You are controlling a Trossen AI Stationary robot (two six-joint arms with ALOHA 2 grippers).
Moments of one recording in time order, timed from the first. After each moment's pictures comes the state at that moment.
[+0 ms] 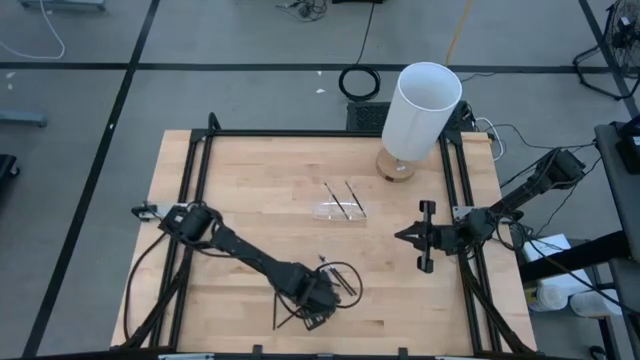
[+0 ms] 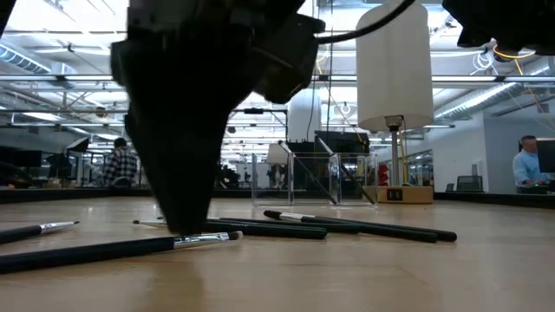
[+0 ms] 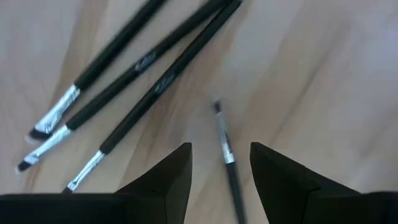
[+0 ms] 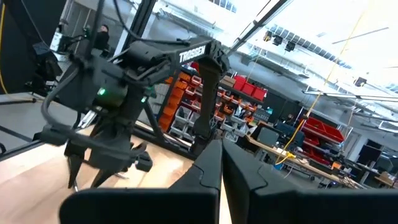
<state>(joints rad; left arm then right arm) -0.46 2.22 1.73 -0.91 0.06 -0.92 0.56 0.84 0.04 1.07 0.47 -0.52</state>
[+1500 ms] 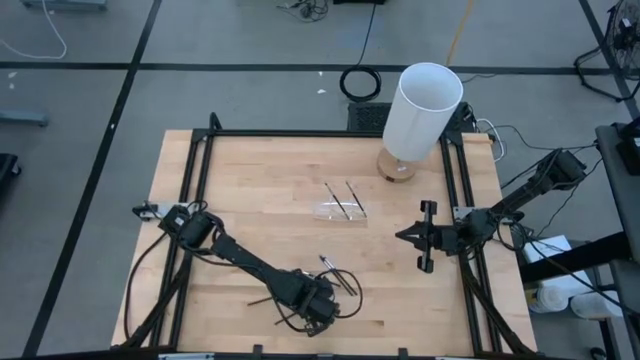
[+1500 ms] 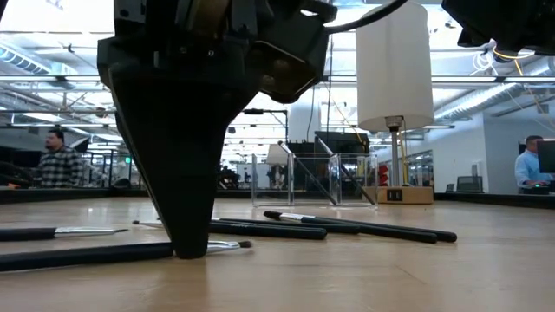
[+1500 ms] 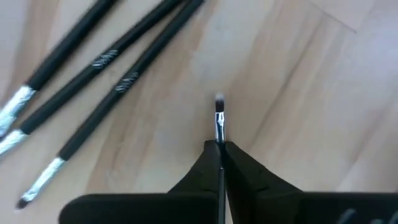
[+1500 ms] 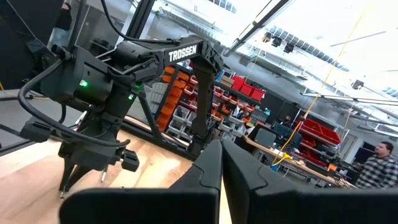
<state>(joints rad) -0.51 2.34 1.74 -0.82 0.09 -0.97 0.56 0.84 0.04 1.07 0.48 -0.54</state>
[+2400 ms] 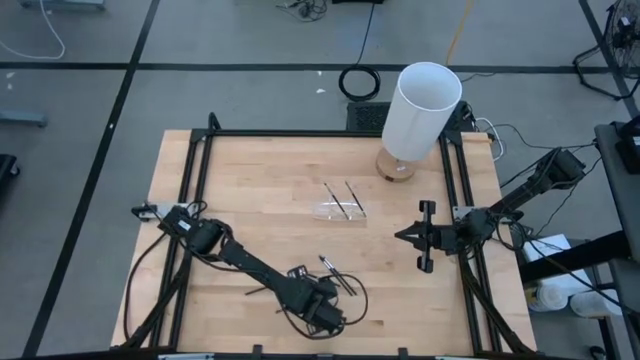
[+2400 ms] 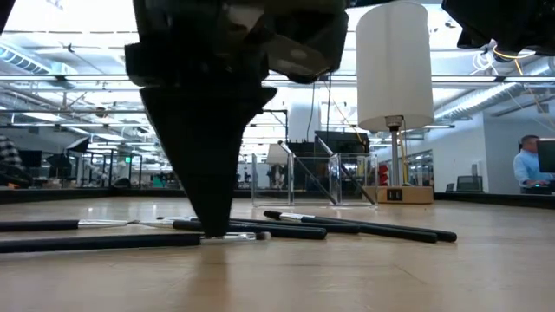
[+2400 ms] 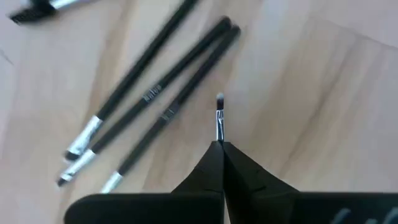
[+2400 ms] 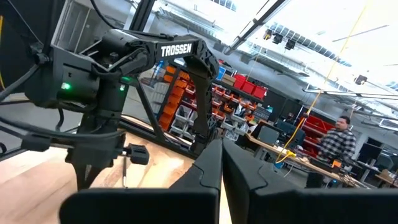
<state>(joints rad) -0.52 2.36 1.97 -1.12 -0.13 -0.89 0.56 0.84 0.04 1.06 0.48 -0.51</state>
